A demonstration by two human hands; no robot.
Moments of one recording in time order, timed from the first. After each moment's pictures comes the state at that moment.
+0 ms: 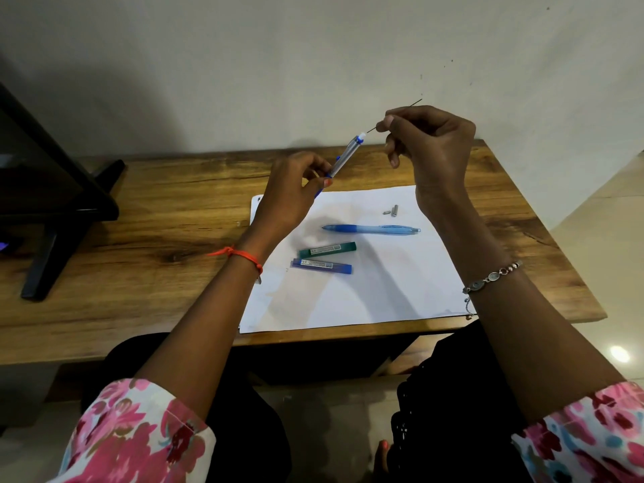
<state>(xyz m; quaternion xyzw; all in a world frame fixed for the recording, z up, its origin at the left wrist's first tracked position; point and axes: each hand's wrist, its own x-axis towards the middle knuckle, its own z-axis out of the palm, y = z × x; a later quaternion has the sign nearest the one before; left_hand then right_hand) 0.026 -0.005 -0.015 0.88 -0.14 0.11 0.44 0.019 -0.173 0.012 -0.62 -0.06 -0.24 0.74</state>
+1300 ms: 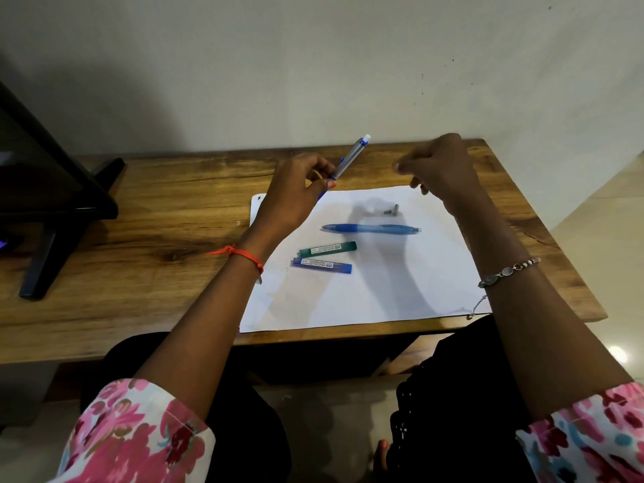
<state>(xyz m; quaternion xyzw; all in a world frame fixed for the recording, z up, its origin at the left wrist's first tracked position) 0.024 -0.007 -0.015 0.88 -0.14 0.09 0.44 0.029 -0.210 -0.001 -0.88 0.05 -0.08 0.47</state>
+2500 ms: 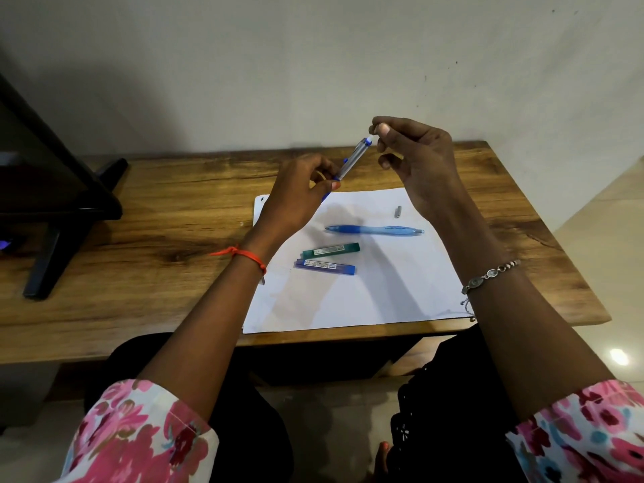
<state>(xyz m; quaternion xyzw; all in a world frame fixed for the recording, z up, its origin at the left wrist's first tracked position) 0.022 -0.008 -0.011 0.89 -0.14 0.09 0.43 0.028 -0.175 0.001 -0.59 -0.07 -0.08 0.80</state>
